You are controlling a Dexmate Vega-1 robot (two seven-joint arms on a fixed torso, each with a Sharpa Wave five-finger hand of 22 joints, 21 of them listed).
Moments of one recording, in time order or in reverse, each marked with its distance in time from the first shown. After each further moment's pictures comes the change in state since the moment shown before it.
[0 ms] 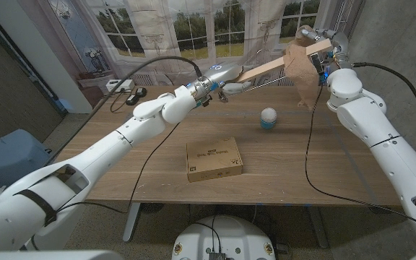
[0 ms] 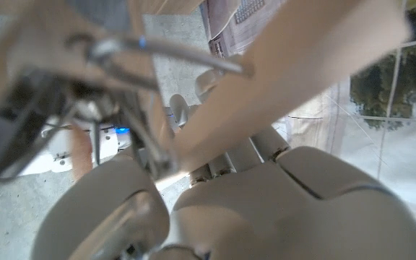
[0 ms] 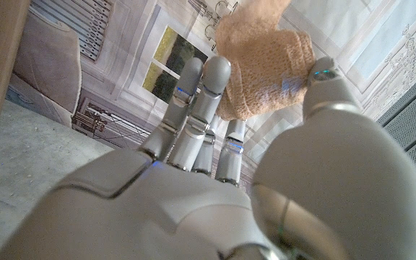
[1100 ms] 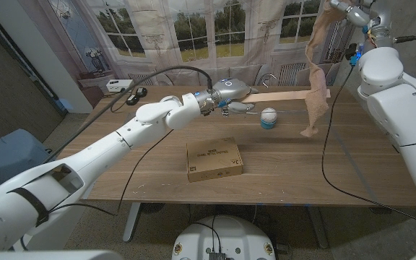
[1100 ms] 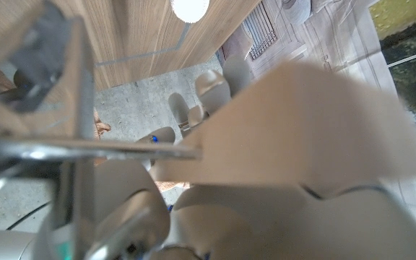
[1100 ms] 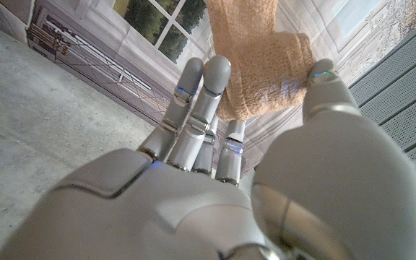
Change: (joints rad) left arm -0.018 0.036 0.074 -0.061 0.121 -0.004 -0.128; left_hand 0.016 0.005 -0.008 -0.005 0.000 0.011 0.011 -0.017 0.005 0.000 0.000 0.000 0.000 -0.002 -0.001 -0.005 -0.006 0.000 0.000 0.000 0.000; right arm -0.075 -0.017 0.192 -0.216 -0.117 -0.152 0.027; right_hand -0.008 0.008 0.004 0.004 0.007 -0.016 0.002 0.016 -0.004 -0.016 -0.002 0.006 -0.001 -0.005 0.005 0.000 -0.009 0.012 -0.001 -0.030 0.009
